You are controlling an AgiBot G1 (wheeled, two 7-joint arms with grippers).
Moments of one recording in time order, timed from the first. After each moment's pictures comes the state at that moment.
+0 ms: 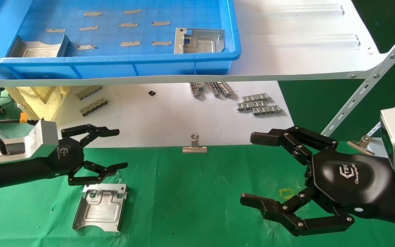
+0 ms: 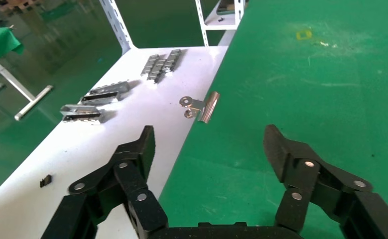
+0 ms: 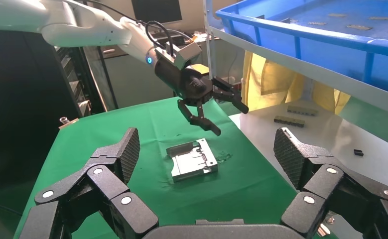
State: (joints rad) left arm -1.56 0.86 0.78 -0.16 0.87 1.61 0.62; right arm 1.07 -0.55 -0.38 1.22 -0.62 -1.41 0.12
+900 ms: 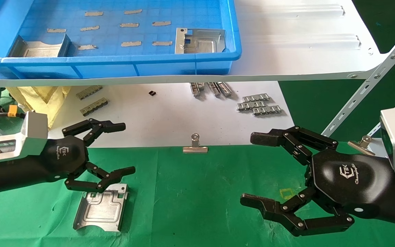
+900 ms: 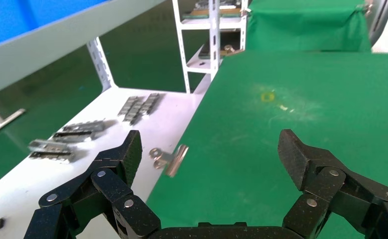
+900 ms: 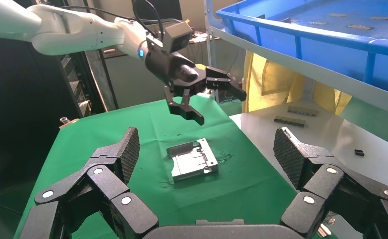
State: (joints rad) left arm -1.40 0.77 0.61 -0.55 0.83 1.57 0.34; right arm 1.07 -0.55 -0.38 1.22 -0.62 -1.41 0.12
